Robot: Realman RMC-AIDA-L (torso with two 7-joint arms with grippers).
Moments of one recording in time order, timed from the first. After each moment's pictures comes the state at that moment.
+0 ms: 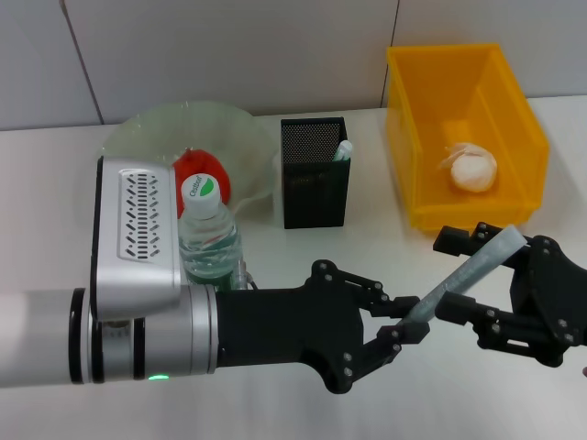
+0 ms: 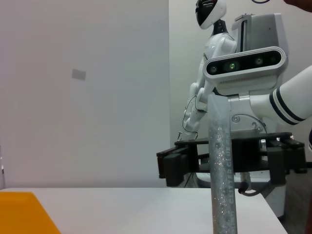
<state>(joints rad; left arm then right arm) -0.38 -2.07 1.78 1.03 1.31 1.21 -1.29 0.37 2.07 2.67 0.53 1.29 -2.05 1.08</state>
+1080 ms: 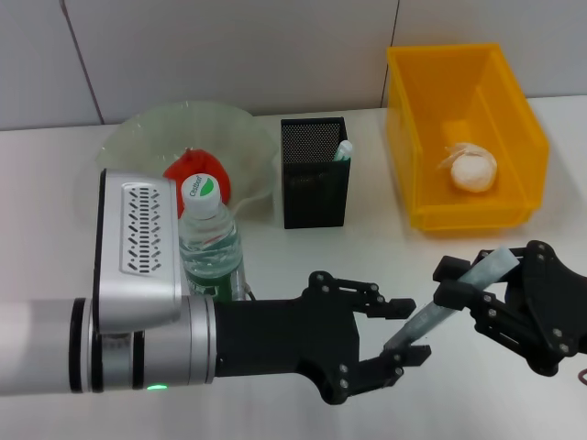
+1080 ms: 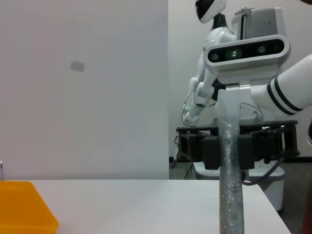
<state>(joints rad) -0.37 -2.07 1.78 1.00 1.31 1.21 -1.27 0.37 2.08 2.66 0.54 1.29 -2.06 1.05</state>
